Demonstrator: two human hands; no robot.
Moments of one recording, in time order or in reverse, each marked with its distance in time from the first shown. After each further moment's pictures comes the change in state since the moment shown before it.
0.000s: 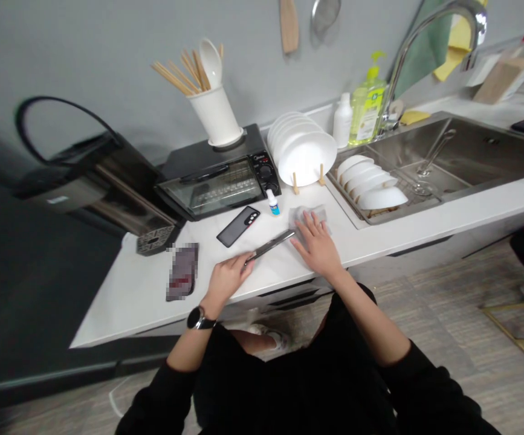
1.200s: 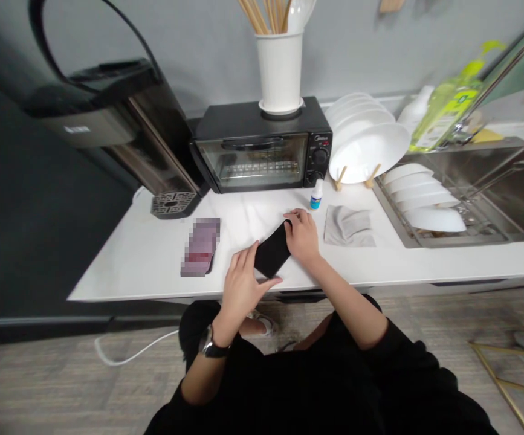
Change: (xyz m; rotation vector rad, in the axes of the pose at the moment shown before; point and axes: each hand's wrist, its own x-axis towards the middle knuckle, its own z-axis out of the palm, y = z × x) left_hand -0.055 0.012 0.000 -0.014 0.141 -0.249; right_hand 0.072 -0.086 0.099 0.075 0.014 -0.029
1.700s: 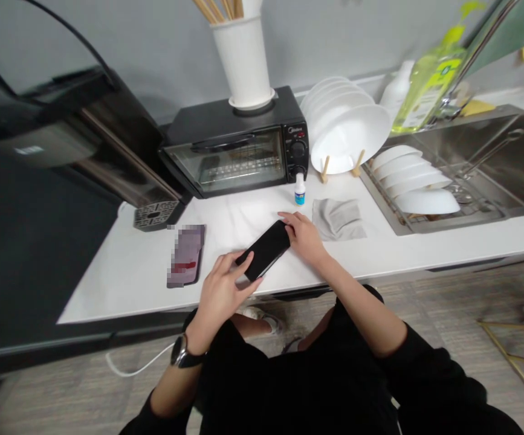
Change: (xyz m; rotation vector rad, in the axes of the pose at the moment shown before) left_hand 0.011 -0.011 -0.023 0.139 -0.125 0.184; right_hand -0.013 0.034 -0.034 0.214 -0.158 0.034
